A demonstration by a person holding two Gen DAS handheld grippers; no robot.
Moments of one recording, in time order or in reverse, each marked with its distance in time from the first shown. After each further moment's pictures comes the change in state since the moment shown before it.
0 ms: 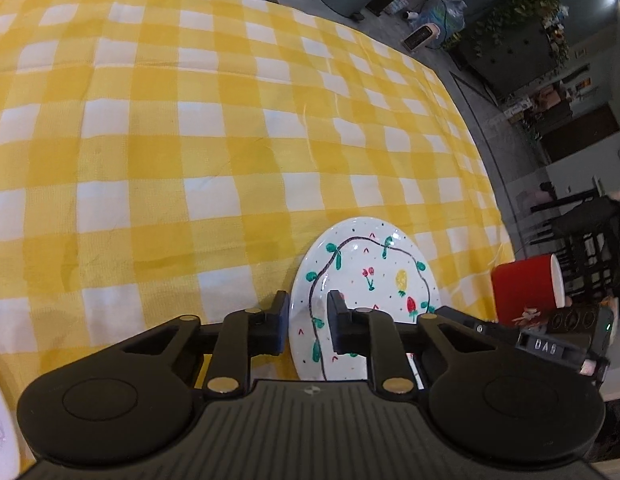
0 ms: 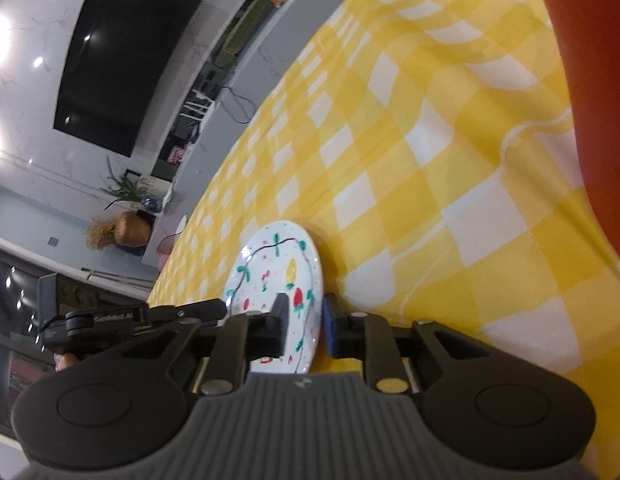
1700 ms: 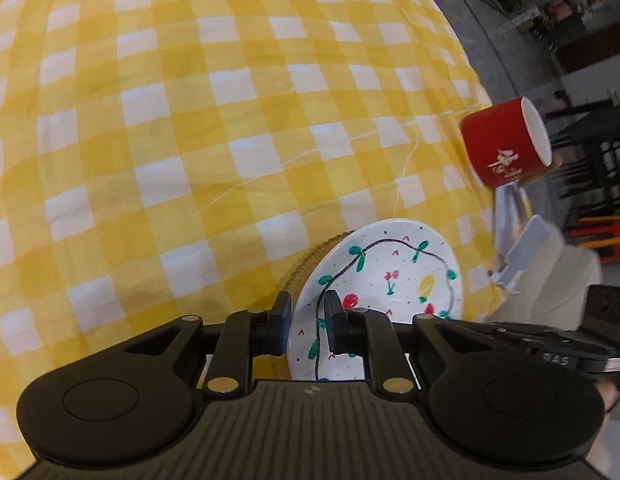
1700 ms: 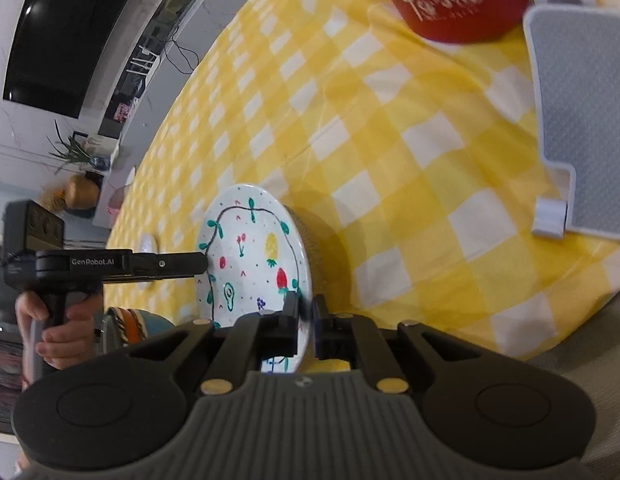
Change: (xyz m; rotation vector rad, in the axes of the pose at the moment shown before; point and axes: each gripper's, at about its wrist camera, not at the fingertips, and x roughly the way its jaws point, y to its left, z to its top) left arm -0.006 -0.079 -0.080 0.100 0.249 0.106; right arm -0.109 0.031 -0.108 0.035 0.143 -0.197
